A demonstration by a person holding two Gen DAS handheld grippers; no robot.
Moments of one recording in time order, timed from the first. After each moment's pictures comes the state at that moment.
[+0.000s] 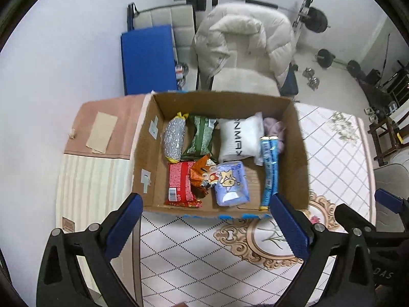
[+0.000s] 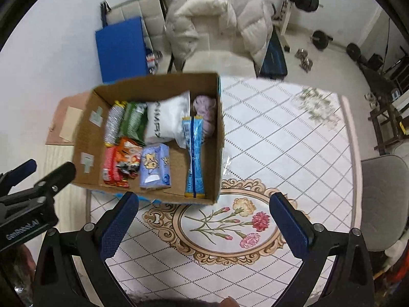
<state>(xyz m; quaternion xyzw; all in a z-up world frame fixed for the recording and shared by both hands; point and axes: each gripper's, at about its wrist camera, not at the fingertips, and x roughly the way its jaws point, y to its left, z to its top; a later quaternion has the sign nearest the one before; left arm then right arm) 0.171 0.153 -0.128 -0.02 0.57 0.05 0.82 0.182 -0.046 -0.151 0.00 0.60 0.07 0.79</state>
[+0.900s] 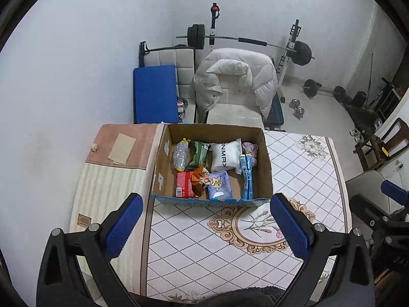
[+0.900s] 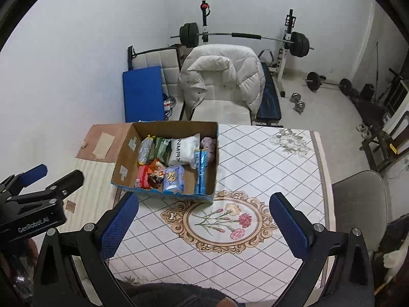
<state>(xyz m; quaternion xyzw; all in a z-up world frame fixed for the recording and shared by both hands) 0.068 0.143 -0.003 -0.03 0.49 0.05 0.87 0.062 -0.076 0.018 -0.01 0.50 0.09 0.86</state>
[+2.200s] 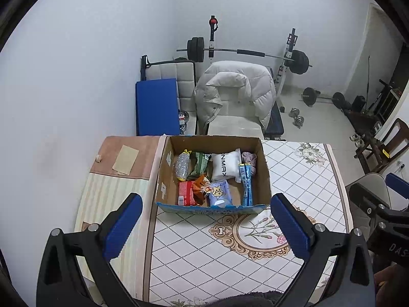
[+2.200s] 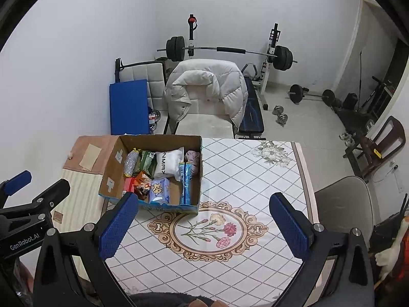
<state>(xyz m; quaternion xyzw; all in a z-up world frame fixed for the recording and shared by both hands) 0.055 0.137 0.017 -0.02 0.46 0.05 0.89 0.050 -0.082 0.039 -0.03 0.46 0.05 0.89</state>
